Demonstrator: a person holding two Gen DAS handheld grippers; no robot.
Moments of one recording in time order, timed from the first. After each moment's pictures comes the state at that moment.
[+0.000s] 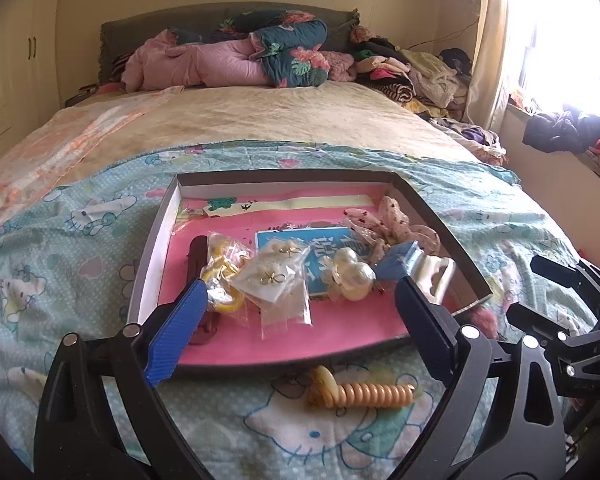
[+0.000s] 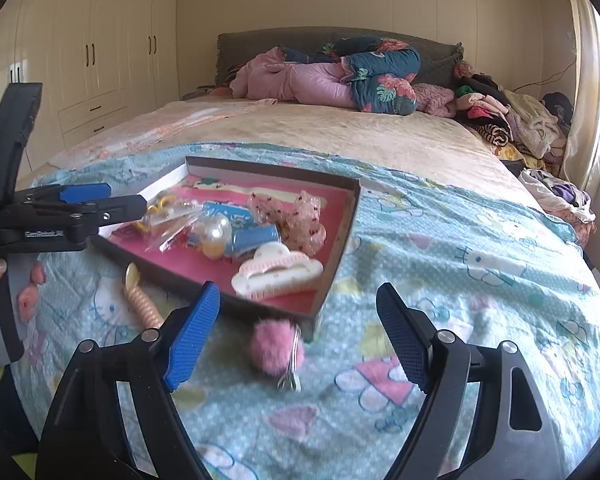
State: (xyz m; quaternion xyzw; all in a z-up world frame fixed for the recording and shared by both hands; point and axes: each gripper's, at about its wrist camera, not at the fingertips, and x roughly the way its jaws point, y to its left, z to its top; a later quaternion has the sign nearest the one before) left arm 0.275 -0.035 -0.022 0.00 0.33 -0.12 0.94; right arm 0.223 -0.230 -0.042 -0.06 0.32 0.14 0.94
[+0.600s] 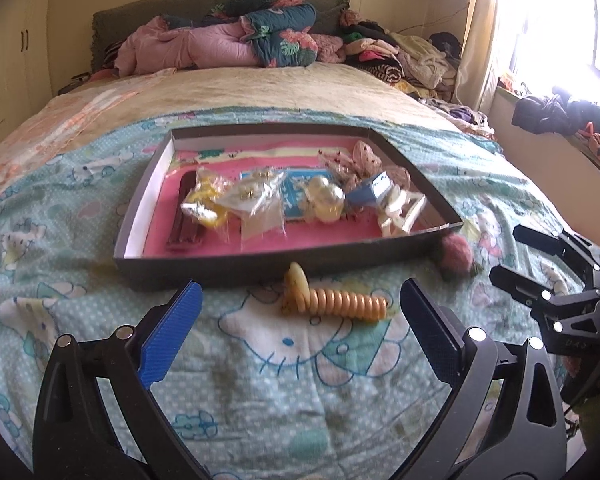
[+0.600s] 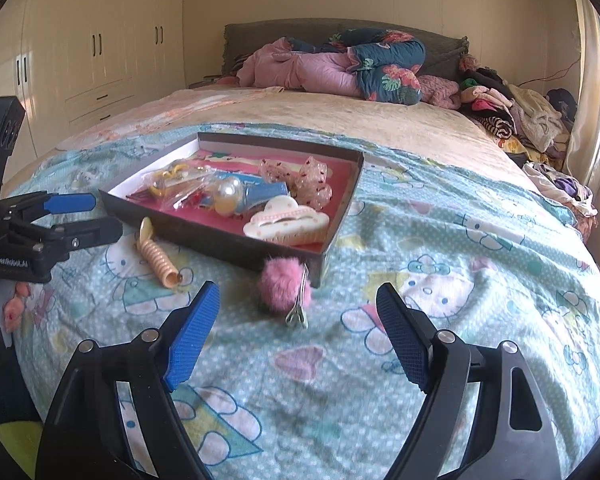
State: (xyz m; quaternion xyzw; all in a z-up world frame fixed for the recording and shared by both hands) left arm 0.223 -0.039 -0.050 0.00 0.36 -0.13 0.92; right arm 0.190 -0.235 -0.059 -0.07 0.33 0.15 0.93
